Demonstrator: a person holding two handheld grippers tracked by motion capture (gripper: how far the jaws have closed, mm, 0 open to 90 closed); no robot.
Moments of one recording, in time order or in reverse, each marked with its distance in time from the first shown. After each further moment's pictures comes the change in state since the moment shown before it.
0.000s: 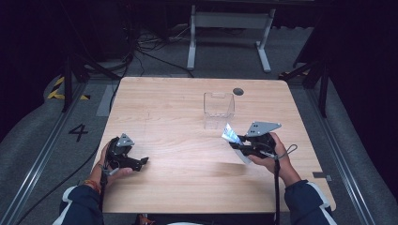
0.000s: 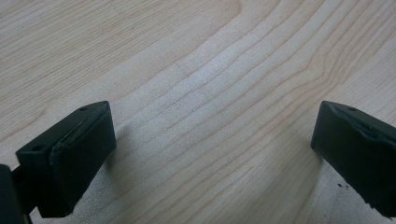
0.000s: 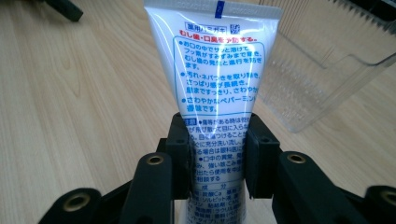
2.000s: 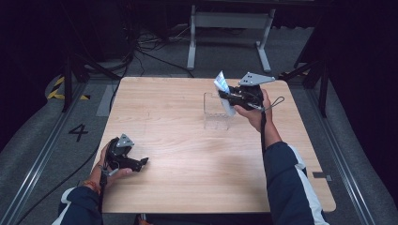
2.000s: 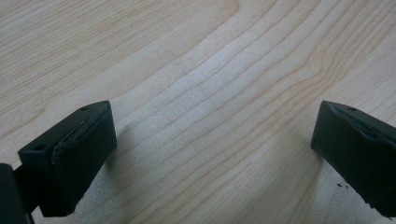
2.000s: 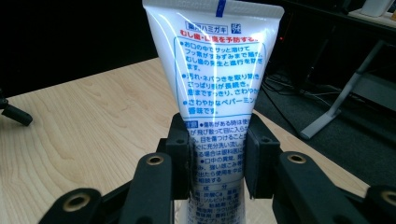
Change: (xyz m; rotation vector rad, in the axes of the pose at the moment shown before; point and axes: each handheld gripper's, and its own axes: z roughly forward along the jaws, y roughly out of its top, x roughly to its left) left arm -0.001 -0.002 -0.001 -0.009 0.007 0.010; right arm -0.076 0.101 0.031 -0.244 -0.132 0.040
